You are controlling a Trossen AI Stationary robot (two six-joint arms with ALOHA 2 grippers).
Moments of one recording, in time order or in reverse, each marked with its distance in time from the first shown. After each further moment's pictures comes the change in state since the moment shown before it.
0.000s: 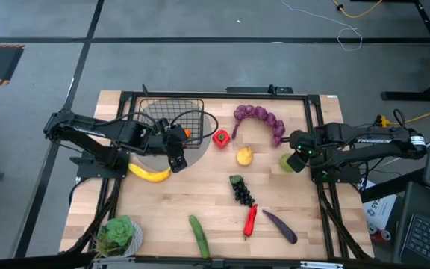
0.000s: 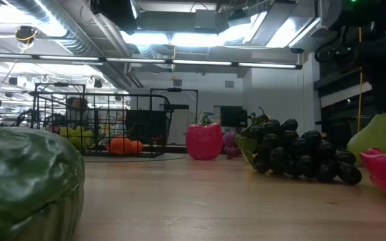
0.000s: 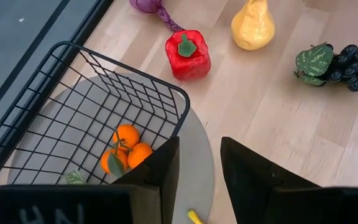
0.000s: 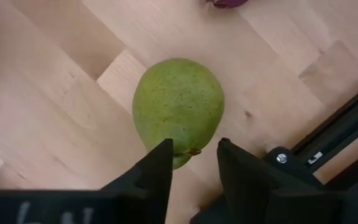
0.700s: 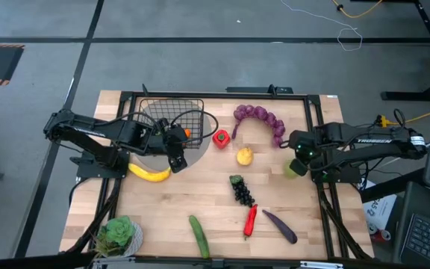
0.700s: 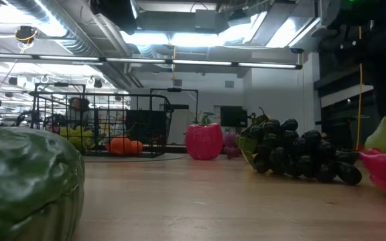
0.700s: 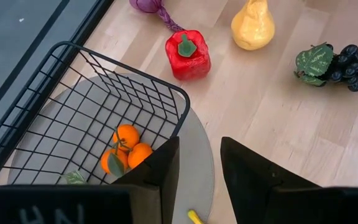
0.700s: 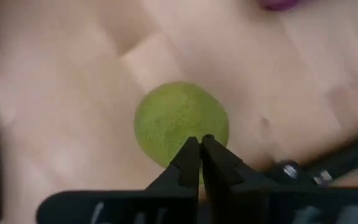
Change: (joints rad) left arm 0.000 0.000 0.000 0.000 0.000 0.000; right arm 0.000 0.000 0.012 0.027 -0.094 -0.239
